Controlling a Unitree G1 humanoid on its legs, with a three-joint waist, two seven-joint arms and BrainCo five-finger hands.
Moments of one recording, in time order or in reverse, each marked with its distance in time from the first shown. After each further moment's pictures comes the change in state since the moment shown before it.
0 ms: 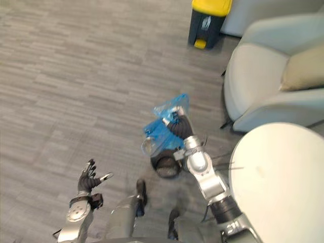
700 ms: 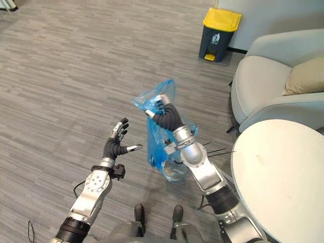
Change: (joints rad) left arm -0.337 0.103 -0.369 0.013 0.015 -0.037 -0.031; right arm -0.177 0.055 0.240 -0.072 0.087 0.000 0.115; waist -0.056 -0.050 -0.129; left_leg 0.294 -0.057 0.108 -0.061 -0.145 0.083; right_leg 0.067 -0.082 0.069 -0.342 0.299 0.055
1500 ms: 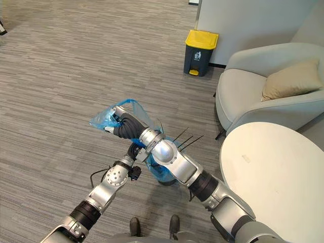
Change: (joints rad) left arm -0.112 0.009 -0.128 0.216 0.115 0.011 0.015; right arm -0.170 0.049 0.176 0.136 0.030 0.042 0.035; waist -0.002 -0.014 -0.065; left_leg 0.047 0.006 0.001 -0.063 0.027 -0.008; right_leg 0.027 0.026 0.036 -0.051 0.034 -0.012
